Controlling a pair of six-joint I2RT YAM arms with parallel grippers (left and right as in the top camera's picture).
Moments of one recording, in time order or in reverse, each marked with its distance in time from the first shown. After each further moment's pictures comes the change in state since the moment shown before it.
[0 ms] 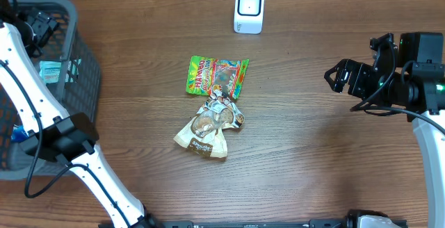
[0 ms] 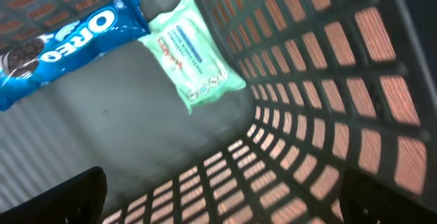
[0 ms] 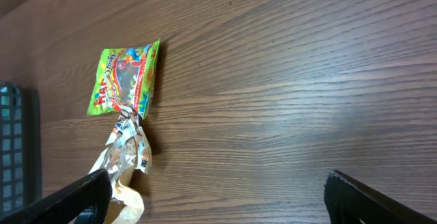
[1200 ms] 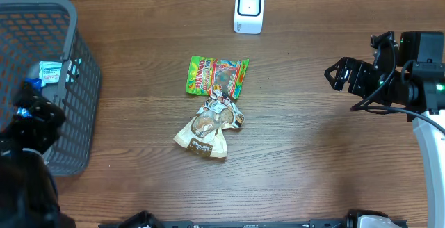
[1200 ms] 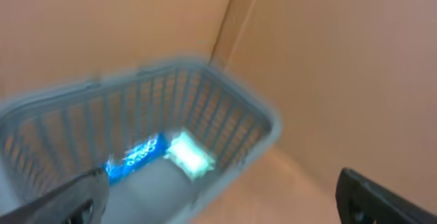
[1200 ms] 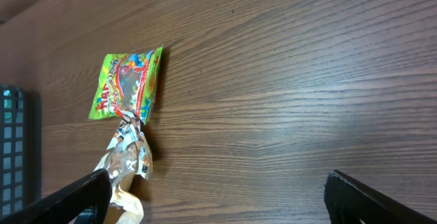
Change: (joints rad) left arm -0.001 -1.543 -1.327 0.730 -0.098 0.231; right arm 0.000 0.000 0.000 0.026 0.000 0.000
